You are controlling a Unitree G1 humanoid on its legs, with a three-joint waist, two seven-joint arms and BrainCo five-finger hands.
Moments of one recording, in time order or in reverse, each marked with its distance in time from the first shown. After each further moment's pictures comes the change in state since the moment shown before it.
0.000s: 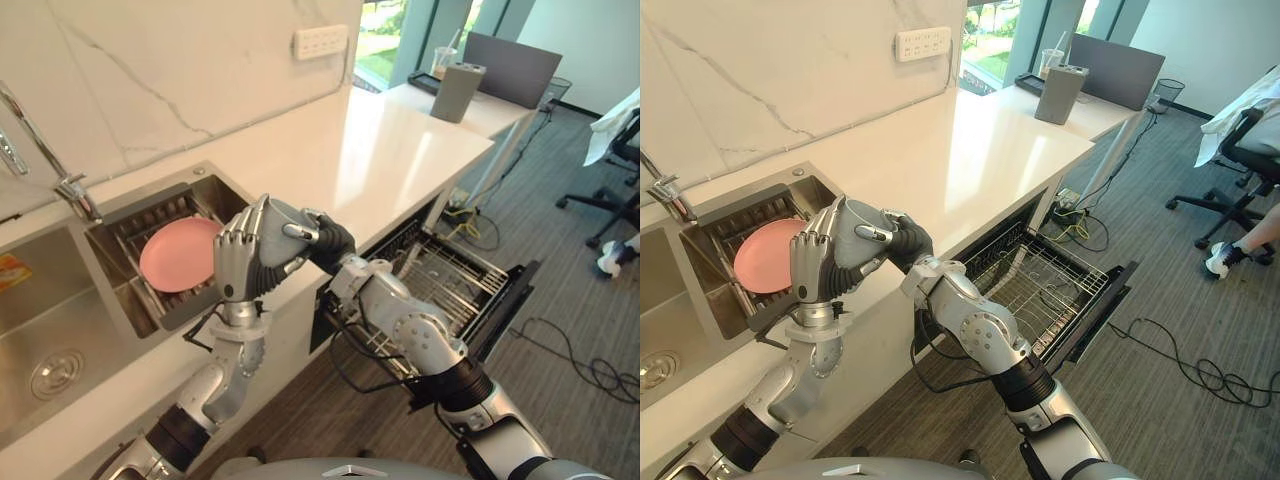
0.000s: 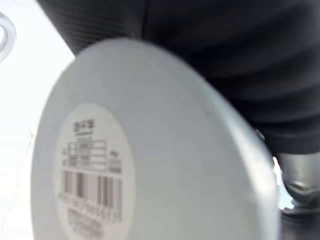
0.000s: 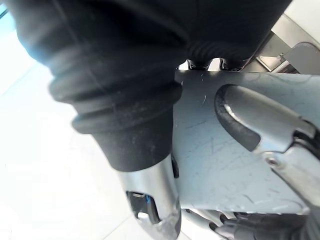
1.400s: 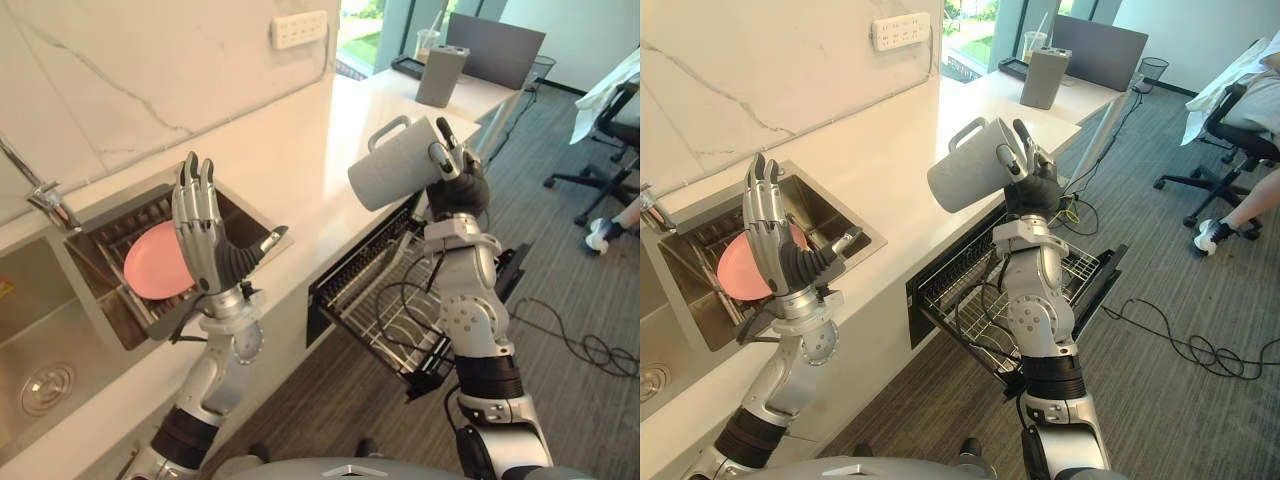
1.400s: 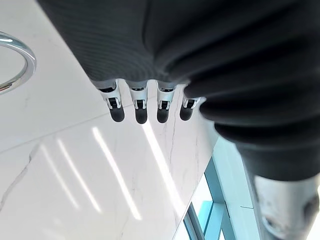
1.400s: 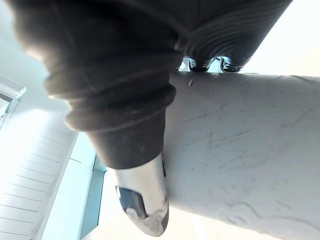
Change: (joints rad) left arm 0.023 -0.127 0.185 -0.111 0.006 -0.072 0.092; right arm 0.034 0.030 -0.452 0.021 -0.262 -0.339 -0.021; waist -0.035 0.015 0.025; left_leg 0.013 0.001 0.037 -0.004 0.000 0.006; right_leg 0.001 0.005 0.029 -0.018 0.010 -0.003
